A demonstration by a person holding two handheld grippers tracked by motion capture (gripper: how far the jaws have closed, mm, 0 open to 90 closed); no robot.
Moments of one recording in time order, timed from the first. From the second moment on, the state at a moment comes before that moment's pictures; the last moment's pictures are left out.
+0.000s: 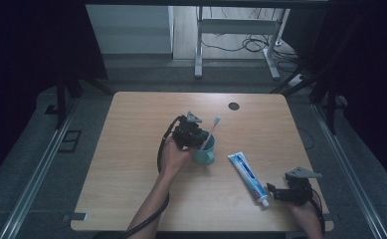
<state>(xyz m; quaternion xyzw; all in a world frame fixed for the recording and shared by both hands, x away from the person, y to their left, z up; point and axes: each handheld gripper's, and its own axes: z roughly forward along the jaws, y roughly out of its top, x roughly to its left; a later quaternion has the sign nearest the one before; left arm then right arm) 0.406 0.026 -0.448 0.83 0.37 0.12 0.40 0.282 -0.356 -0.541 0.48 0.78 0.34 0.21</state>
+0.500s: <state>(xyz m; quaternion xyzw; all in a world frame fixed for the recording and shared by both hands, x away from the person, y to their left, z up) 0.392 0.035 -0.435 0.84 0.36 0.12 0.40 0.282 -0.356 -0.541 0.48 0.78 0.34 0.21</state>
